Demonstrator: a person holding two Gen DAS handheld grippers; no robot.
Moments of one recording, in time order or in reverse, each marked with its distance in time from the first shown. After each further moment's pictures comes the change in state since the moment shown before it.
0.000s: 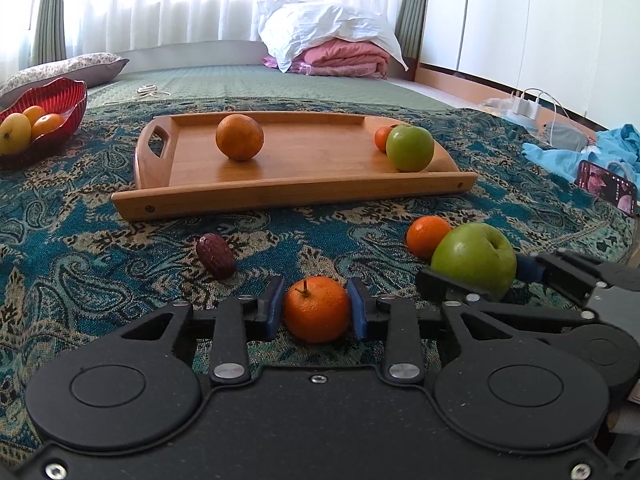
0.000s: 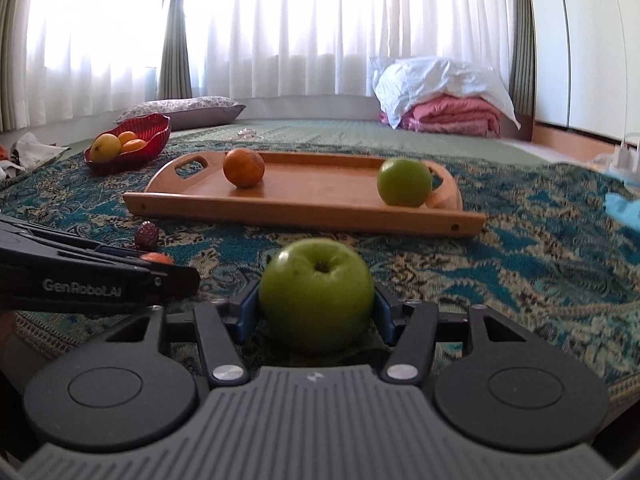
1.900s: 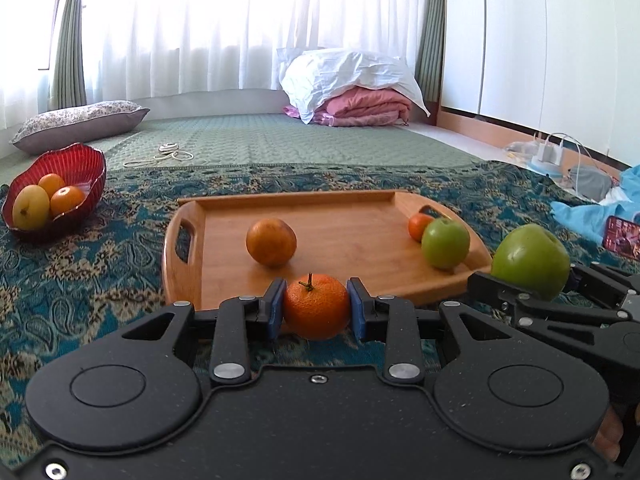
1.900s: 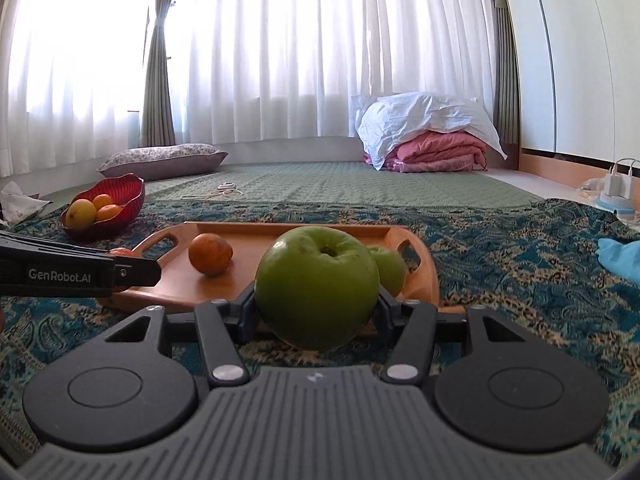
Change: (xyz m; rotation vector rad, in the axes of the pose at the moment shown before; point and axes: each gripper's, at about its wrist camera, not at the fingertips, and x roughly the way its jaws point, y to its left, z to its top) left arm 0.006 0.016 0.078 0.008 -0.131 0.072; right arm 0.017 -0.026 0.065 0.032 -0.126 -0.032
